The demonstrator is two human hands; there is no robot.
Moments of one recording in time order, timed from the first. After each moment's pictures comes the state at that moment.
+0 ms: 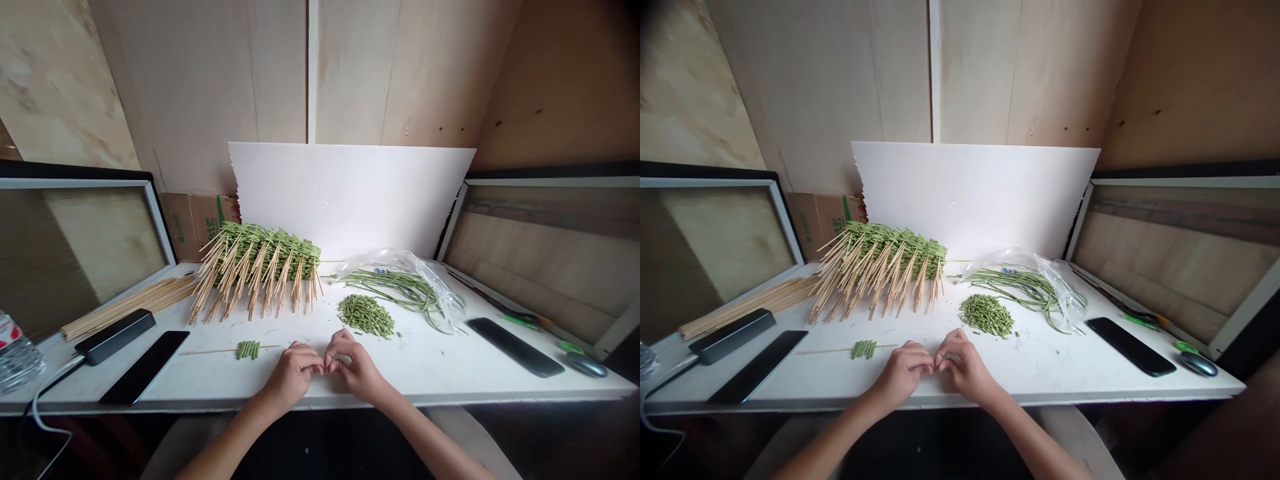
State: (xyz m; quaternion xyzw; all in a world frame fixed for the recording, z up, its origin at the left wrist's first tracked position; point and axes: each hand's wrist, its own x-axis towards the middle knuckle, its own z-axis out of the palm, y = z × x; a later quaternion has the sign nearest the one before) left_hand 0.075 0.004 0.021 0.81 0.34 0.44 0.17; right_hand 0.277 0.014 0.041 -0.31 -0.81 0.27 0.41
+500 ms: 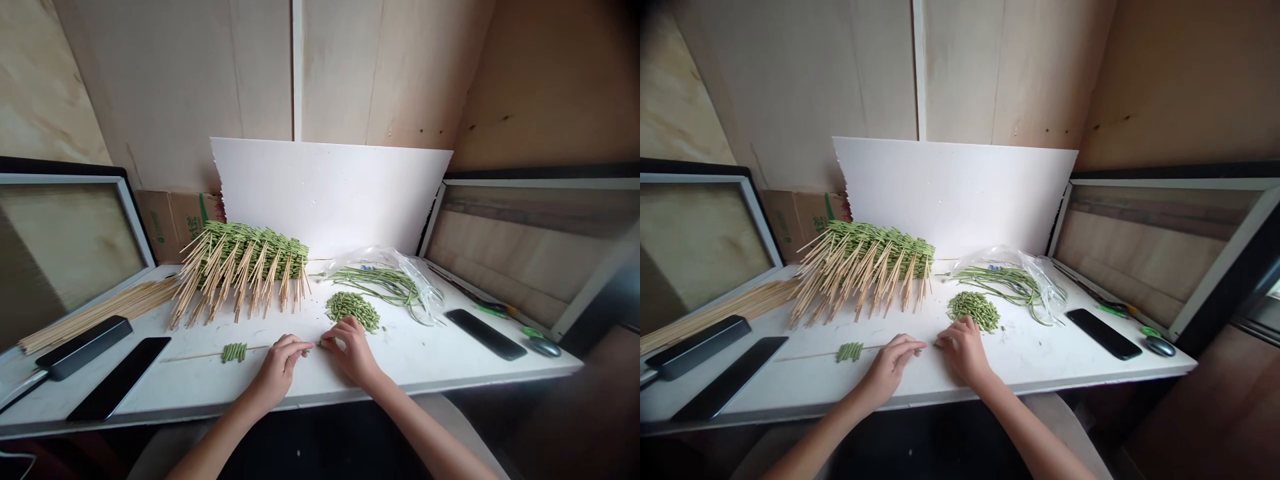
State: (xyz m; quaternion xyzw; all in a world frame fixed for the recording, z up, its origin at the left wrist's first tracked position) left_hand 0.068 0.003 0.026 0.77 0.36 0.46 0.27; right_hand 0.297 0.036 0.031 -0.43 -0.80 0.06 0.41
